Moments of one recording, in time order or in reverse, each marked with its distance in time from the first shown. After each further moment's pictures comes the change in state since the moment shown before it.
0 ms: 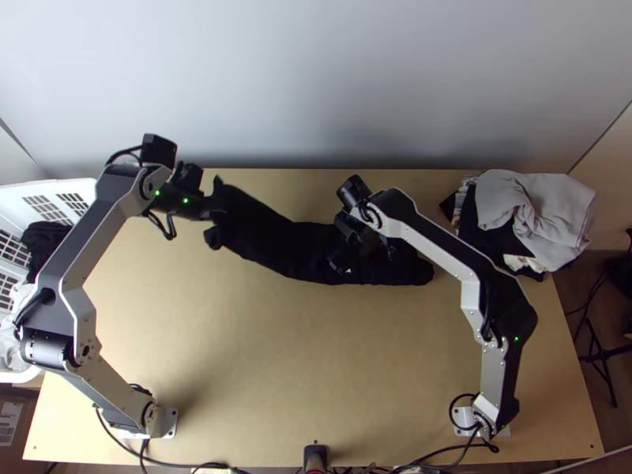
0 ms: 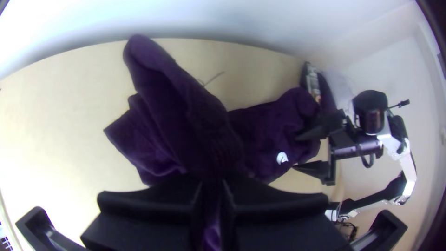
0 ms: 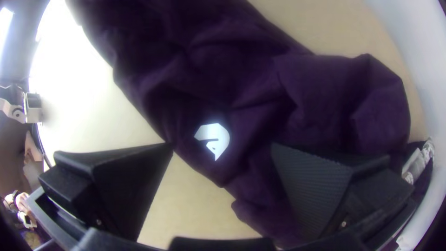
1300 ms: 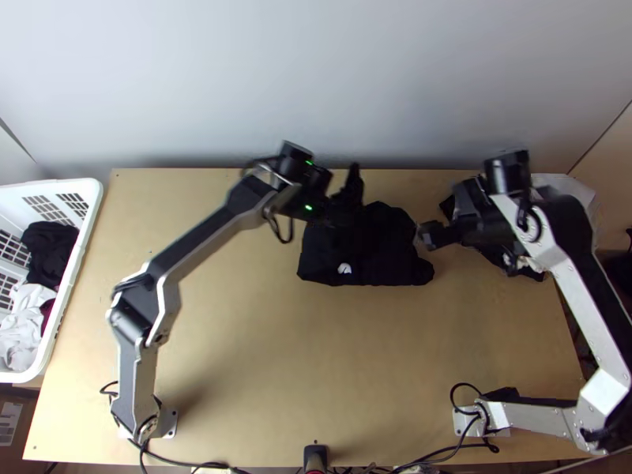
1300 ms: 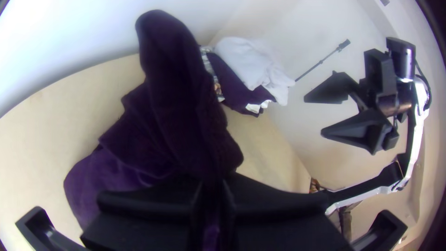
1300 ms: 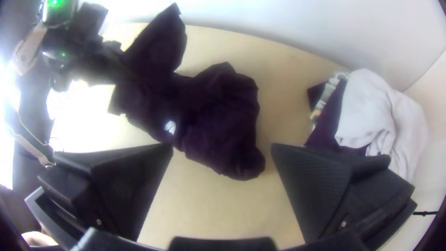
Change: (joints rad) left arm -0.509 0.322 0.335 0.372 0.089 -0.209; right arm -0.361 -0.639 -0.212 -0.070 -0.064 0.064
